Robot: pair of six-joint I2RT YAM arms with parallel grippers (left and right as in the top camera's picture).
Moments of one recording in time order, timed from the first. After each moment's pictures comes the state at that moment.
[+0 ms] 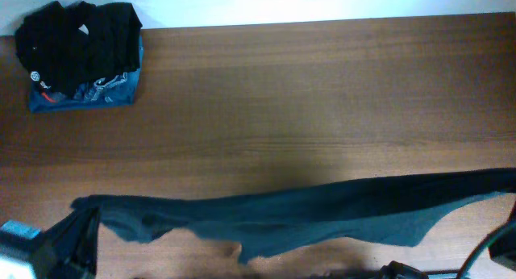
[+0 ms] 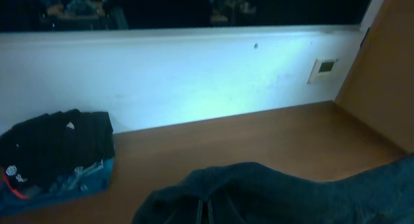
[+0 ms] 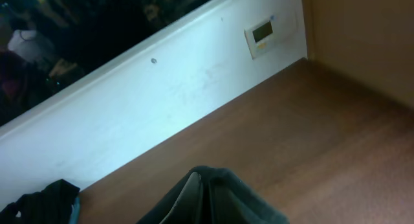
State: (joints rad) left arm -0.23 0.72 1.80 -1.24 0.10 -0.07; right arm -0.44 0.90 2.17 -1.54 -0.18 0.35
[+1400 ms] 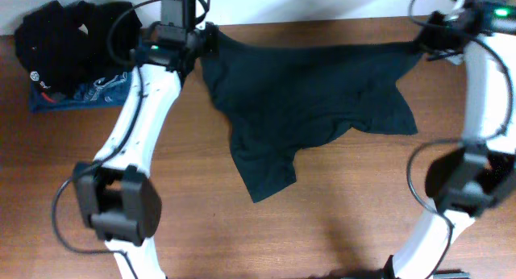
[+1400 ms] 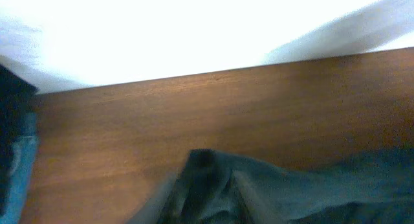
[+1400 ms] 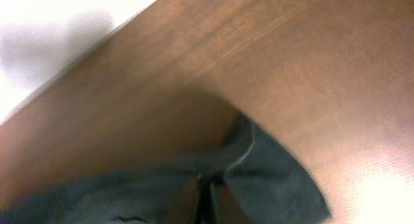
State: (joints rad) left arm -0.24 2.04 1.89 -0.52 -0.01 -0.08; right arm -0.25 2.13 2.22 -1.12 -0.11 0.35
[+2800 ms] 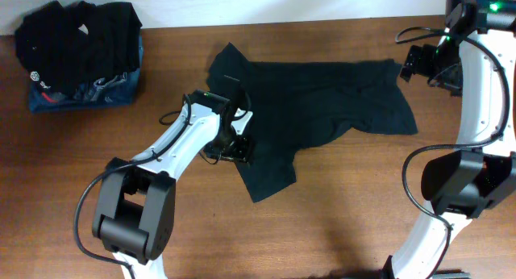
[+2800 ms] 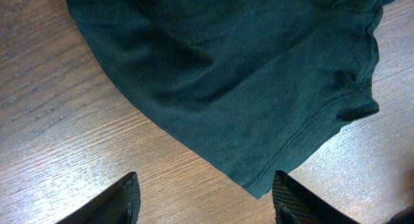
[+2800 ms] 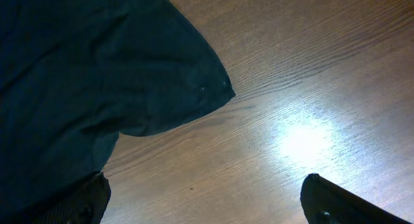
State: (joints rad) left arm -0.43 1.96 1.44 -1.02 0.24 -0.10; right arm -0.22 2.11 2.30 -1.60 0.12 0.25
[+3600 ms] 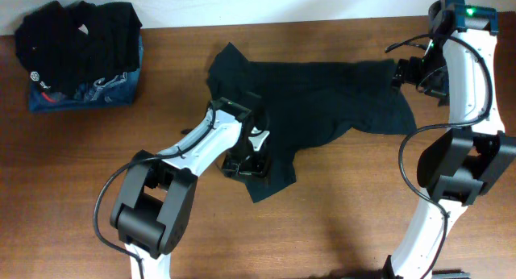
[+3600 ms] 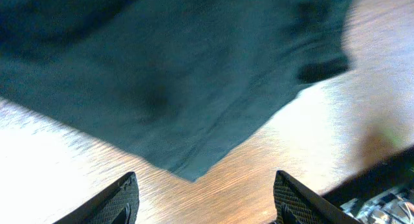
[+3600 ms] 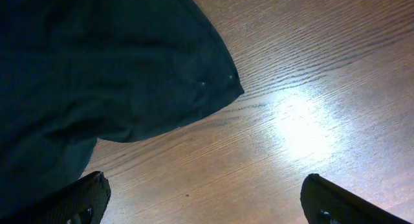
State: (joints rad) left arm -0.53 2.04 1.44 -1.08 0.38 -0.20; right arm -0.22 2.22 2.24 -1.57 0.12 0.24
